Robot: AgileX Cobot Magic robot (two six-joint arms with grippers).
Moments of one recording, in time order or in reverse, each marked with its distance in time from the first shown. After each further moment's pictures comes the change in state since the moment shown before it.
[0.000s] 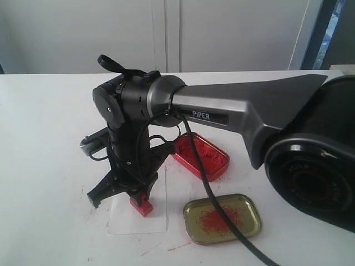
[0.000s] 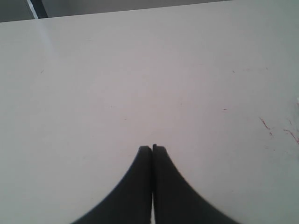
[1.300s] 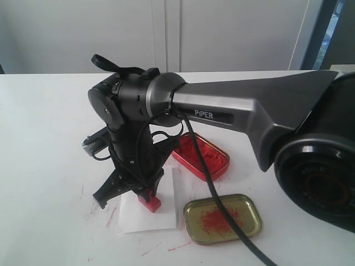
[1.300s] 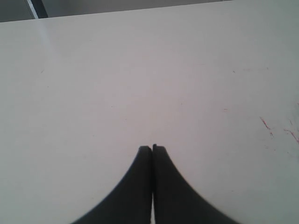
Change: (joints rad) left arm 0.000 0.000 0.000 0.000 0.000 0.000; right arm 0.010 -0.053 0.023 -0.097 0.035 0.038
